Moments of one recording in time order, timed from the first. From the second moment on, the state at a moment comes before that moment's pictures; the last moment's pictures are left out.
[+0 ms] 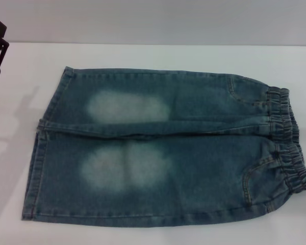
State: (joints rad) left arm -0.36 -2.08 1.48 0.17 0.04 1.55 -0.47; right arm 0.38 2.08 -0.37 0.12 -0.75 -1.56 0.27
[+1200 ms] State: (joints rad) left arm -0.35 -2.08 1.47 0.17 0.04 1.55 -0.47; right arm 0.38 2.08 -0.37 0.12 -0.75 -1.56 0.27
